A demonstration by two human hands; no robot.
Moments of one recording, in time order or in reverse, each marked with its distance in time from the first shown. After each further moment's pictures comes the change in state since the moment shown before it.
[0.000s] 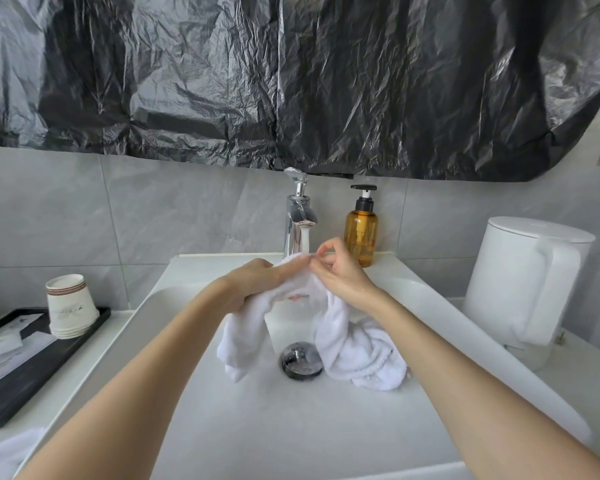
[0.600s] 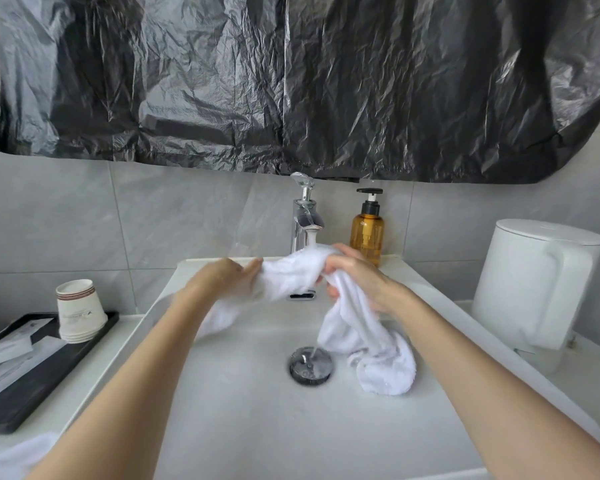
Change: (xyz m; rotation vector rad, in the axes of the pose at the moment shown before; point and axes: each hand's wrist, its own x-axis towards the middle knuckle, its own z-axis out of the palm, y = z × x) left_hand 0.011 -0.030 -0.043 0.581 0.281 -0.110; right_hand -0.006 -0.020 -0.020 0.381 -0.186 0.221
